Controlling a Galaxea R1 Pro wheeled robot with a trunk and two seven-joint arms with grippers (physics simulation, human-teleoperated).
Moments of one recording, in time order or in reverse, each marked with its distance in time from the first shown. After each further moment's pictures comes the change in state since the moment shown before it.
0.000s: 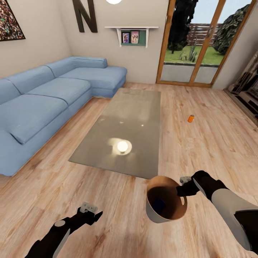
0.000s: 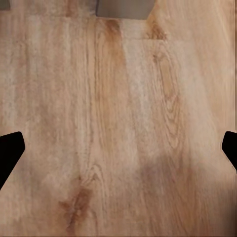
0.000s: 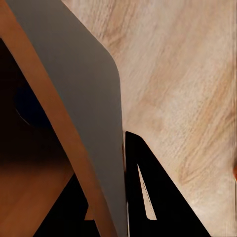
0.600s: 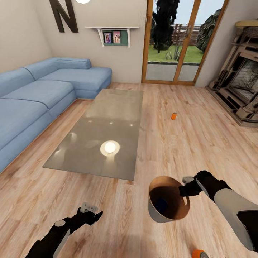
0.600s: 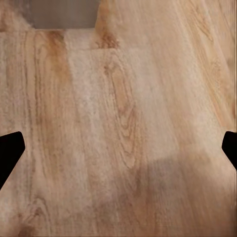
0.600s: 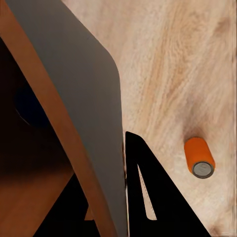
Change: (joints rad) left arm 0.000 -0.001 0.000 0.000 -0.001 0.001 0.000; right arm 0.000 -0.021 0.000 -0.001 -0.001 0.000 -0.001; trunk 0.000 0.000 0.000
